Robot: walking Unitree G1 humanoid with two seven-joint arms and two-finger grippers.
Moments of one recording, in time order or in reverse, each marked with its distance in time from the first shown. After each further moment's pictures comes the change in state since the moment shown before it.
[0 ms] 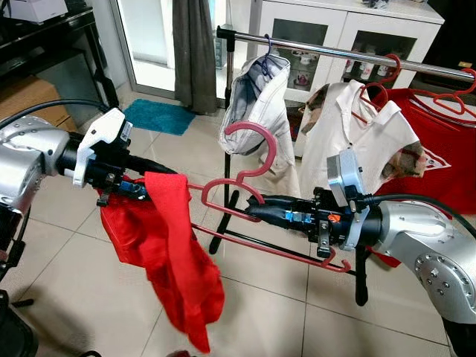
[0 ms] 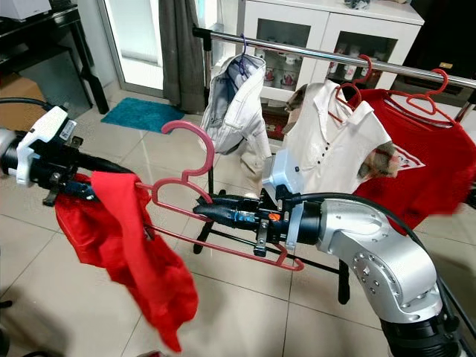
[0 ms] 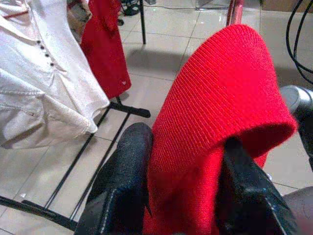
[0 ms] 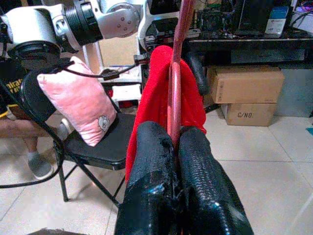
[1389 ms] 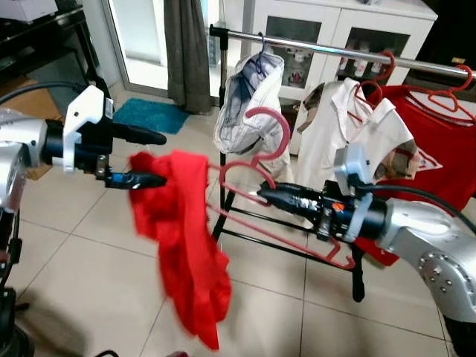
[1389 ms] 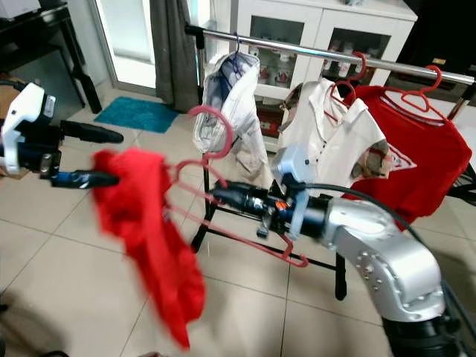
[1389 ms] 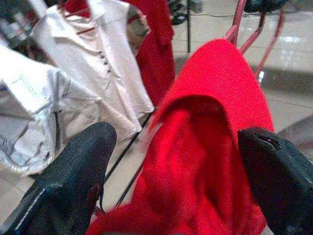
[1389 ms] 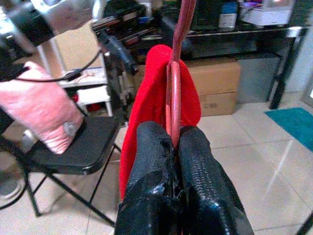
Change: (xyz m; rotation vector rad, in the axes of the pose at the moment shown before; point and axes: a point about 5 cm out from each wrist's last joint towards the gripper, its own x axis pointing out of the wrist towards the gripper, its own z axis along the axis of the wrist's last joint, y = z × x) left arm -0.022 0.004 0.012 0.050 -0.028 0.213; right arm -0.009 -0.010 -0.002 0.015 0.004 -0.137
